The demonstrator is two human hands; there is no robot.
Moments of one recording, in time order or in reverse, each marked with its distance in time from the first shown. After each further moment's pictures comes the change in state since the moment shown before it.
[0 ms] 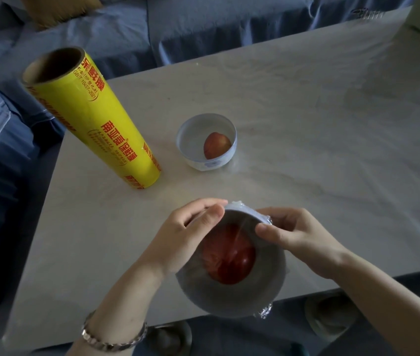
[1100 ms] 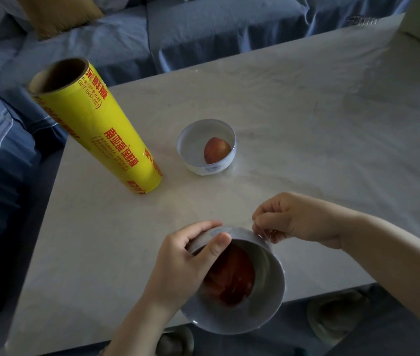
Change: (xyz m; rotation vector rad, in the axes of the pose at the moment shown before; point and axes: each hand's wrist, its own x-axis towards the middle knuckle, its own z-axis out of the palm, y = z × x) left_hand -0.023 -0.007 0.012 0.087 0.191 0.036; right_hand 0.020 -0.051 -0.003 -0.447 -0.158 0.299
